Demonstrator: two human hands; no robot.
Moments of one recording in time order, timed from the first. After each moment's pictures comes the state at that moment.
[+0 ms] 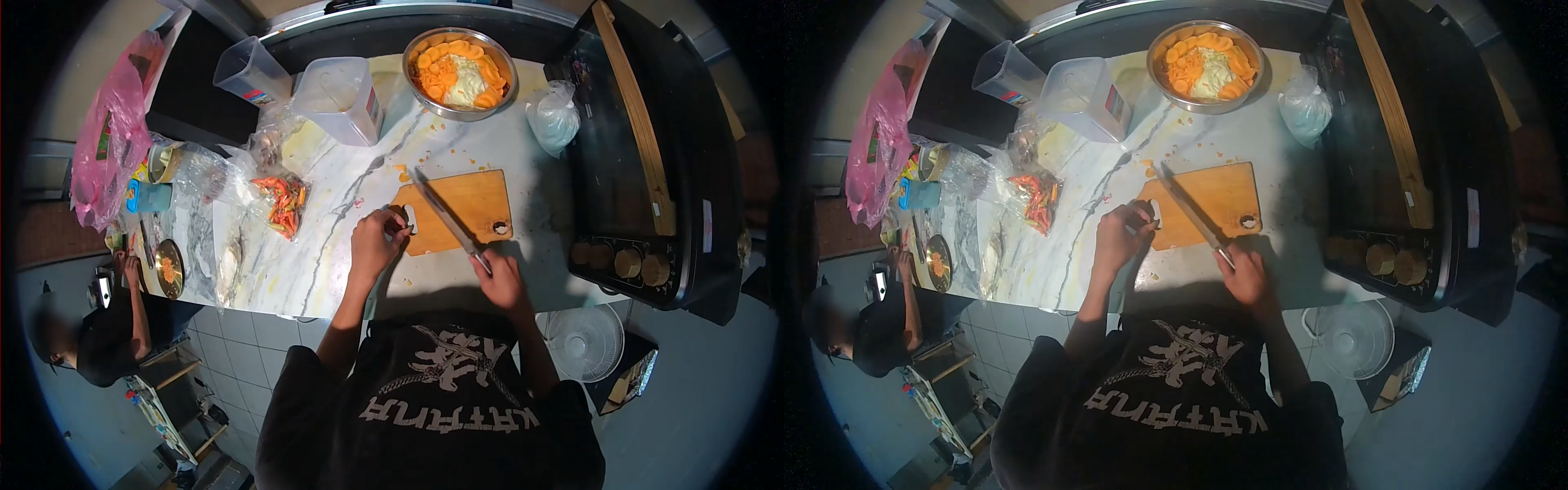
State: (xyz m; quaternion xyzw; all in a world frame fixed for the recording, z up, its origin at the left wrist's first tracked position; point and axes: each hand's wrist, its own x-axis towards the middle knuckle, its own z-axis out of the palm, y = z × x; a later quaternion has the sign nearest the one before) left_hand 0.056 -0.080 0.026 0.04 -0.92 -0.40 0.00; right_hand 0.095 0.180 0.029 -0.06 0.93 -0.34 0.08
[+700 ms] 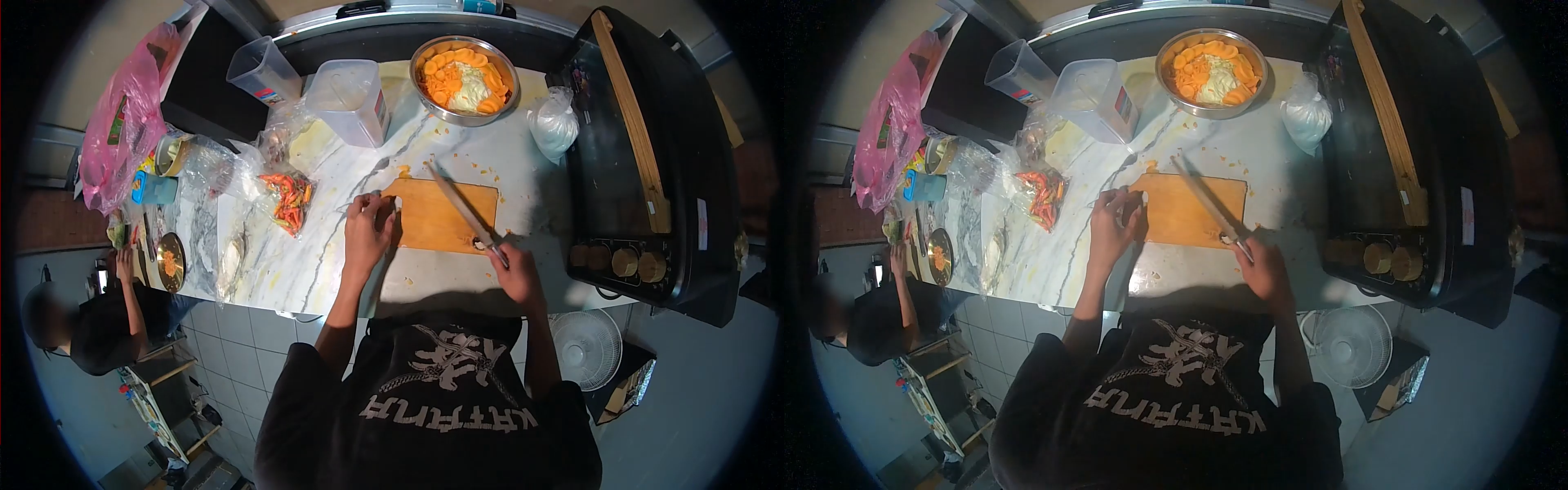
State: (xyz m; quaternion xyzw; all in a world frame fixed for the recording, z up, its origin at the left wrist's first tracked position) left_hand 0.053 -0.097 0.016 0.06 -0.93 -0.36 0.10; right_hand 0.072 0.210 0.033 -0.07 0.92 -0.37 0.12
